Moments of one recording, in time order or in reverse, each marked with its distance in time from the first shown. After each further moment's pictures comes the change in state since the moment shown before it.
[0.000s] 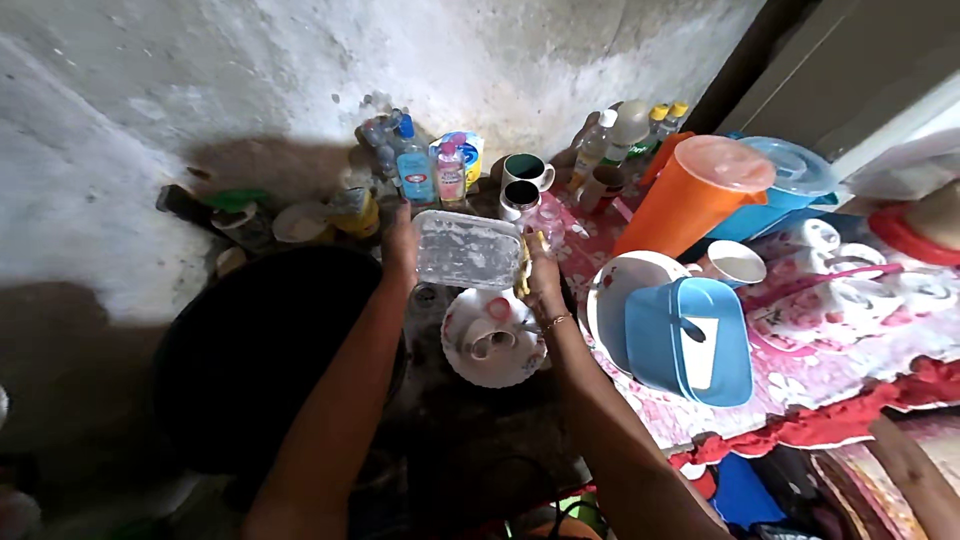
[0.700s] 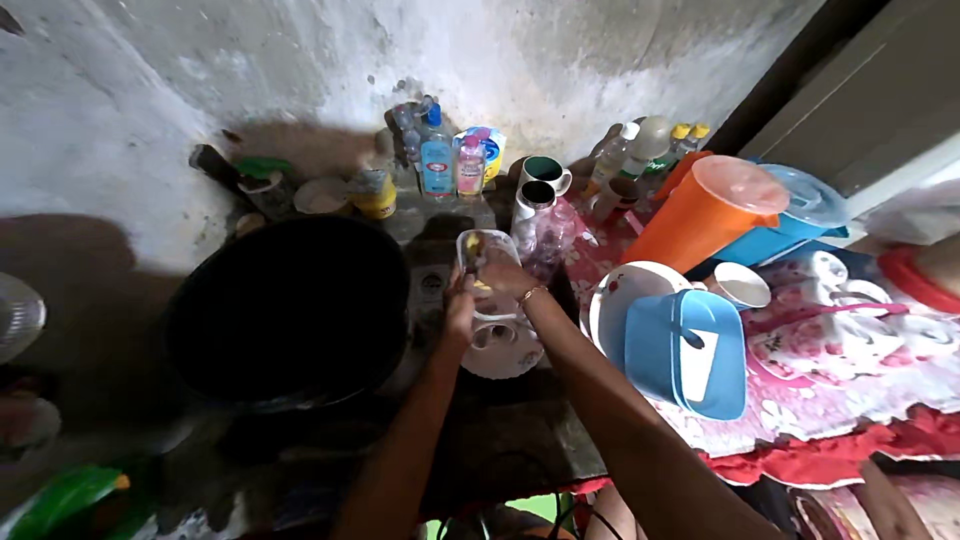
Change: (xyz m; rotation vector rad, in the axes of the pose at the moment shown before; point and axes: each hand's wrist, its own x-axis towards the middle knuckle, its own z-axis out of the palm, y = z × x) left_hand -0.096 -0.077 0.032 -0.181 -0.049 -0.131; right_hand -0.012 -0.014 0.030 -0.953 -0.658 -0.139
